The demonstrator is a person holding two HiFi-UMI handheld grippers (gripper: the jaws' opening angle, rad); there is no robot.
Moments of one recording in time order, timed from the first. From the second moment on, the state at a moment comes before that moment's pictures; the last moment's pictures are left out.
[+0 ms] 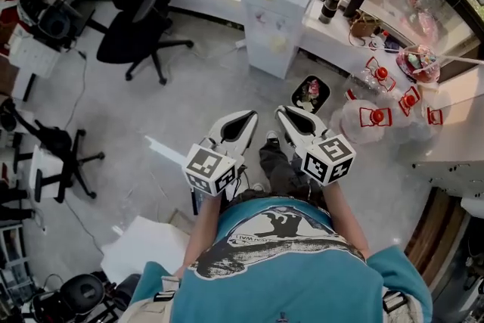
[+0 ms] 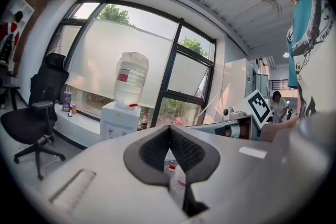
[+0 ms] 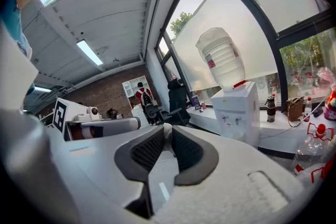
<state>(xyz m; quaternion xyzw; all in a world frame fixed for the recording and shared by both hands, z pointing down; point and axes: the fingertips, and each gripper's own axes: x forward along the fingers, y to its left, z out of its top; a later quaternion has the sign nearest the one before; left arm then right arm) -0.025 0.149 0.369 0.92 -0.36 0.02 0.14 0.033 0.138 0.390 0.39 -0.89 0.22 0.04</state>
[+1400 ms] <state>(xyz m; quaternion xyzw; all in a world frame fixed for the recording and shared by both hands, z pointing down) 0.038 -0.038 0.372 0.90 -0.40 0.09 0.15 0.091 -0.072 0.406 0.36 -0.89 0.28 0.00</state>
